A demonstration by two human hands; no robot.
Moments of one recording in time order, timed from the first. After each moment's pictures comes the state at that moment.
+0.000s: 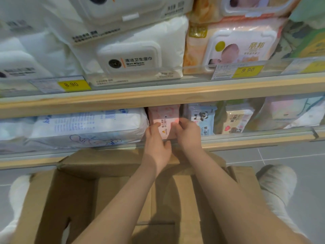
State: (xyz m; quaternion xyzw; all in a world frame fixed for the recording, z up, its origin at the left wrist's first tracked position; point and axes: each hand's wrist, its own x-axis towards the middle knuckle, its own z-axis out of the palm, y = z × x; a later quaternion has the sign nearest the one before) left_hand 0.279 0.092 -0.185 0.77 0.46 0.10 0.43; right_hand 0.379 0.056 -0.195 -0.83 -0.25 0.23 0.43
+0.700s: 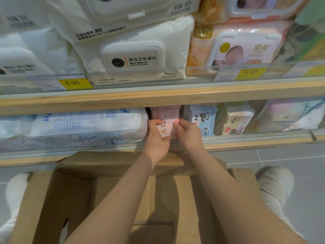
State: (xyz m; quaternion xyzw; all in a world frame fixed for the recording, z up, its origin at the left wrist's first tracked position) left_hand 0.288 0.109 -0.191 0.70 0.45 0.11 0.54; right_hand 0.385 0.054 -0.203 -0.82 -0.25 0.28 0.43
